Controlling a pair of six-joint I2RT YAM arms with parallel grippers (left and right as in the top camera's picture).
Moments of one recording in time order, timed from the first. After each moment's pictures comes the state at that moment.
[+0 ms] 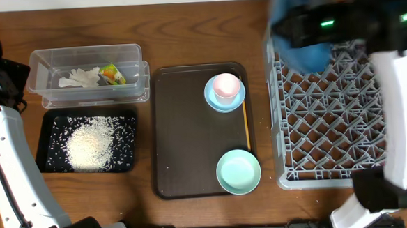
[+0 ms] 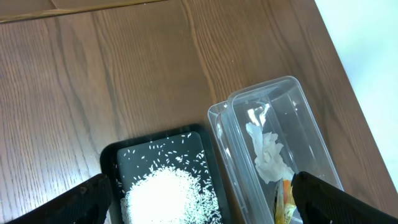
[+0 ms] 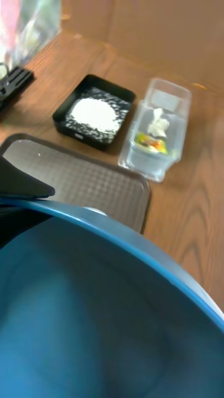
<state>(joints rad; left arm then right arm) 0.44 1.52 1.73 -1.17 -0.32 -0.78 0.15 1.80 2.33 -1.44 -0.56 0.09</state>
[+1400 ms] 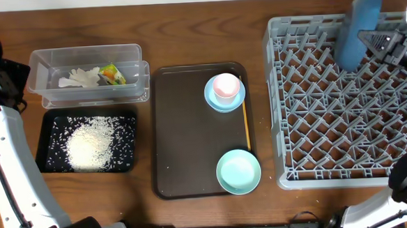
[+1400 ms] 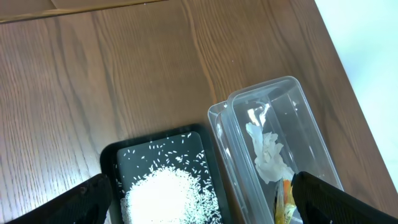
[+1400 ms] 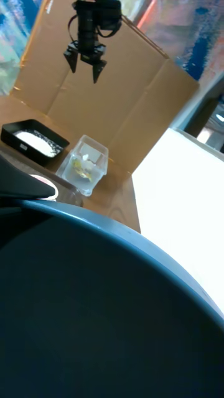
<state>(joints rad) 0.44 1.52 1.73 -1.17 -0.32 -0.78 -0.55 1.84 1.46 -0.49 -1.44 -0.03</state>
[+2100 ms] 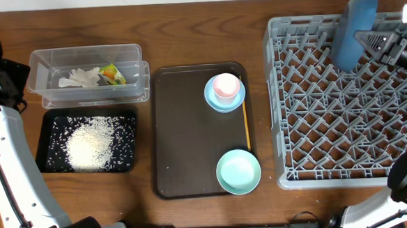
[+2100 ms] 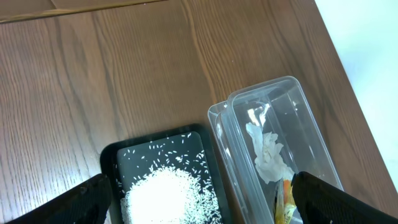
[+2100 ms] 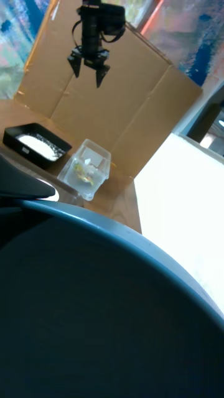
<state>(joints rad) 0.44 1.52 1.73 -1.17 -0.32 -0.78 -0.53 1.84 1.43 -0.43 -1.45 -0.01</state>
